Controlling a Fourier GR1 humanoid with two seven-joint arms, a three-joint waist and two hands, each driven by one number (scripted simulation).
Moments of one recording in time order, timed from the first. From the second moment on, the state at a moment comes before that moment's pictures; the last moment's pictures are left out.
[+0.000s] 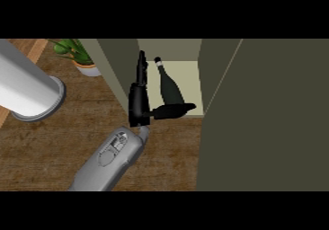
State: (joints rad) left arm -0.60 0.01 -0.44 -1.08 0.25 0.76 -0.31; right arm 0.49 -0.14 0.22 -2.40 -0.32 0.31 0.12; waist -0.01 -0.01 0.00
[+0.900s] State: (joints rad) left arm -0.12 0.27 -0.51 -1.72 0.25 0.60 -0.21; right arm 0.45 -0.20 0.15 -2.41 -0.29 0.28 0.16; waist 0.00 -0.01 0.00
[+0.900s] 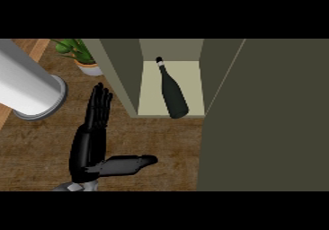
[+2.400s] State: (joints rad) left arm 0.26 0.56 -0.17 -1.93 0.56 0.02 -0.34; right arm 0.36 -0.31 0.35 -2.40 -0.30 0.47 0.26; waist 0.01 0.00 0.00
